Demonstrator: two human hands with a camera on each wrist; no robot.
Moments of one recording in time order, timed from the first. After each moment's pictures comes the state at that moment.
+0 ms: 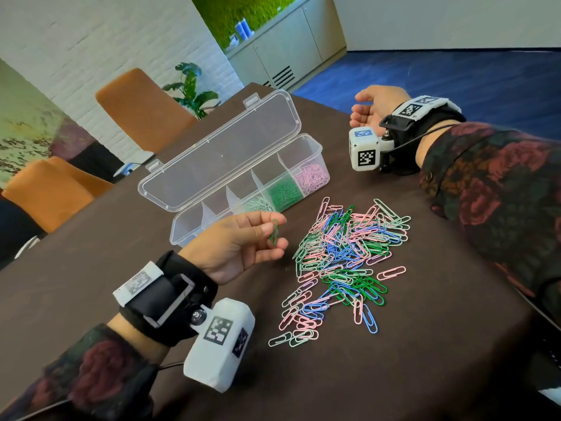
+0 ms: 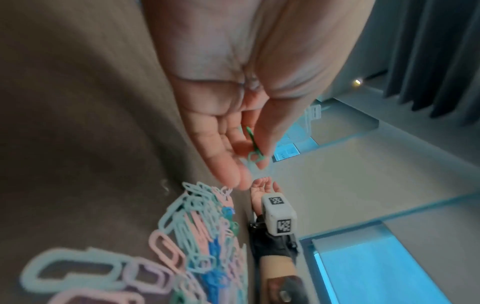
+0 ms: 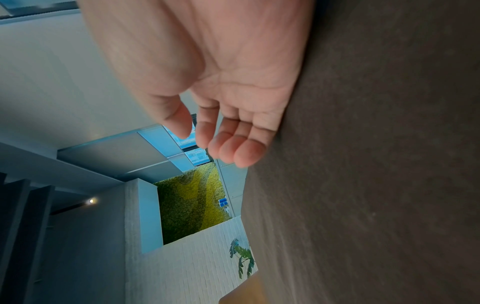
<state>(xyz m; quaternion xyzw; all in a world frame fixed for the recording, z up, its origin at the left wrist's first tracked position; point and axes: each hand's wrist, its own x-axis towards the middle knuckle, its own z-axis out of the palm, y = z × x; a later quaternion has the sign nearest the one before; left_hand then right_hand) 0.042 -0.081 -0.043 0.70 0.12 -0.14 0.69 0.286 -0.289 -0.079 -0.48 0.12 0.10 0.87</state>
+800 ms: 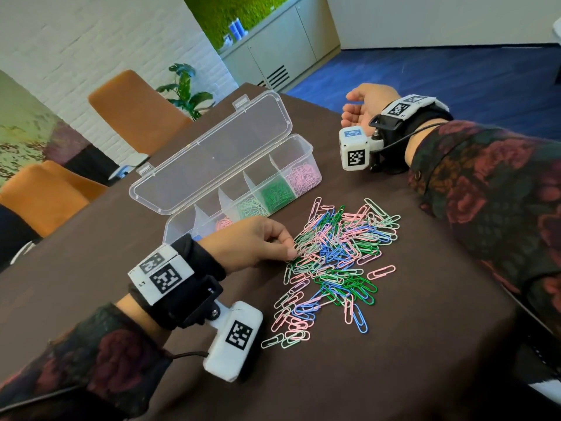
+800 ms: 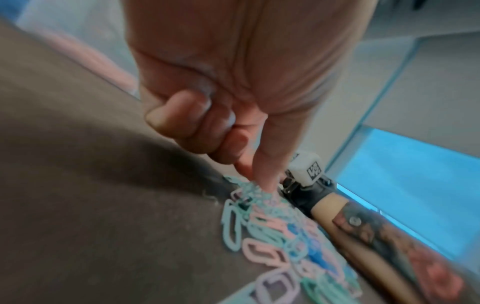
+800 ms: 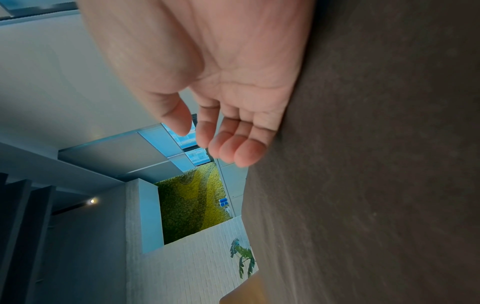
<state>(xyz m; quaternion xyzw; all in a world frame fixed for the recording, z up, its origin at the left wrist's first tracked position) 0.056 -0.098 -0.042 0.92 0.00 -0.24 0.30 0.285 -0.291 -0.078 -0.47 0.11 0.11 0.87</state>
